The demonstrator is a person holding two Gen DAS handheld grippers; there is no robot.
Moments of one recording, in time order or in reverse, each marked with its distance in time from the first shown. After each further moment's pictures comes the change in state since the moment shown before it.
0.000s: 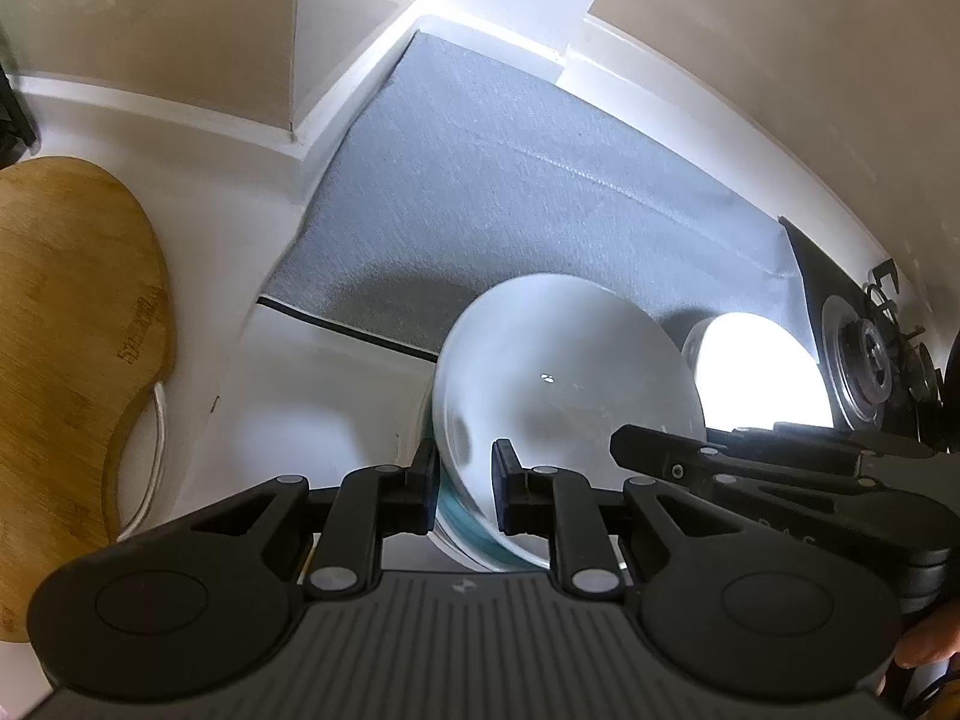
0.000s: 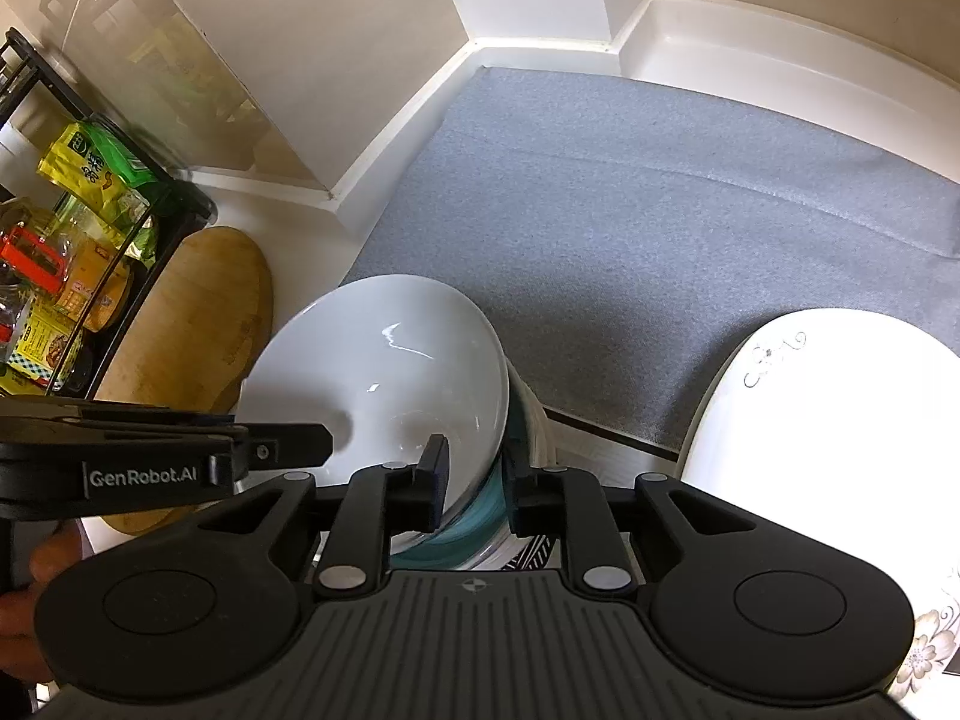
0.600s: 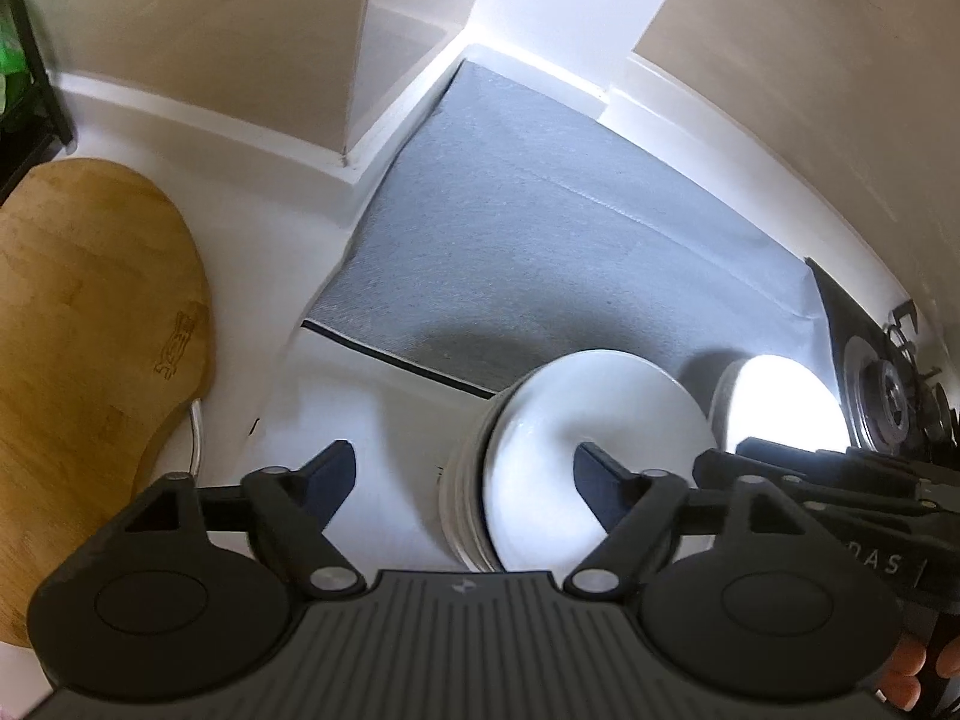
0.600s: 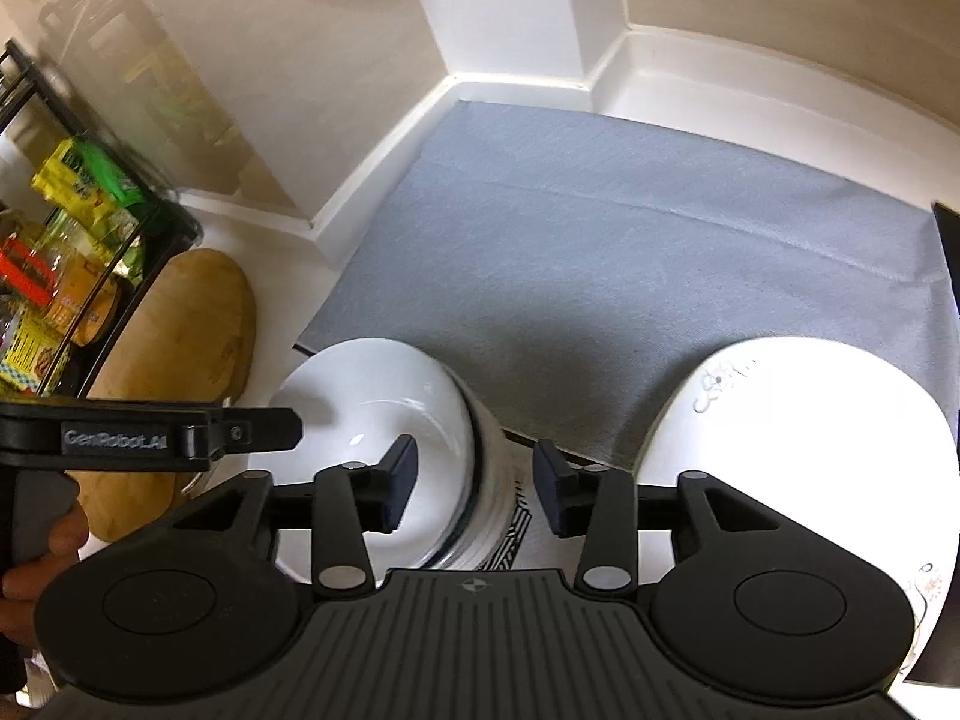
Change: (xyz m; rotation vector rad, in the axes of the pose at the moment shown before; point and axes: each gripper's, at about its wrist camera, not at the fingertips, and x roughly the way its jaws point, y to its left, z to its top) left arm 0.002 0.019 0.004 -0.058 -0.047 0.028; right arm -0.017 -0.010 0.001 0.005 -0.048 -0.048
